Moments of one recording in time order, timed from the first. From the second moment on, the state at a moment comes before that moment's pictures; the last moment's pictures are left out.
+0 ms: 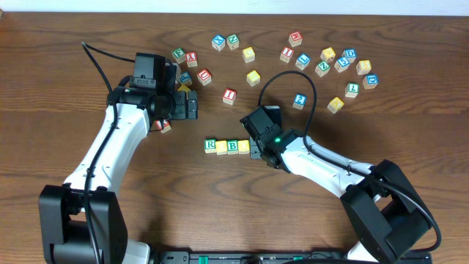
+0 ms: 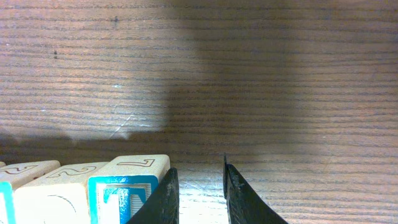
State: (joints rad) left arm -0.12 1.64 1.19 -0.66 0.16 -0.14; right arm 0.69 1.79 1.00 -0.41 0.24 0.61
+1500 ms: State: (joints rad) left arm -0.12 1.64 1.19 -0.66 0.16 -0.14; right arm 0.60 1.79 1.00 -0.40 0.48 0.61
